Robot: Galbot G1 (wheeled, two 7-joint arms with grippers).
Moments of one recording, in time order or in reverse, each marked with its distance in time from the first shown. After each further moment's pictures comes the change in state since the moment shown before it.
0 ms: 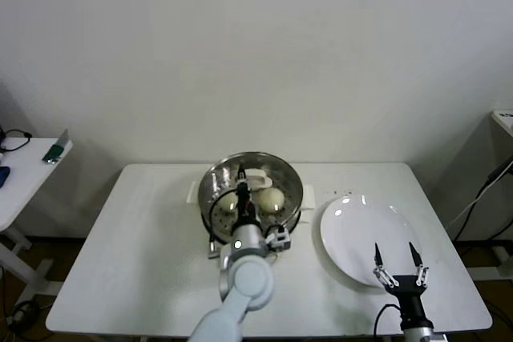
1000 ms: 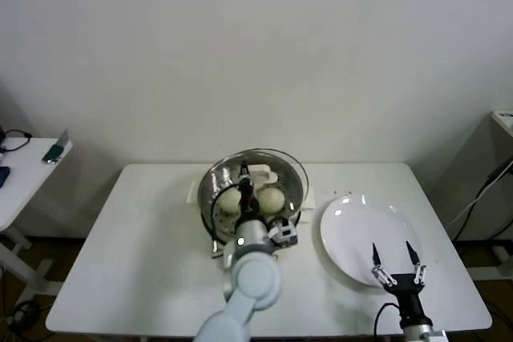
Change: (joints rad) left arm 0.008 -0.048 0.012 -0.078 0.032 0.018 0.102; right arm 0.009 -0.026 -0.010 -0.006 0.013 -0.023 -0.007
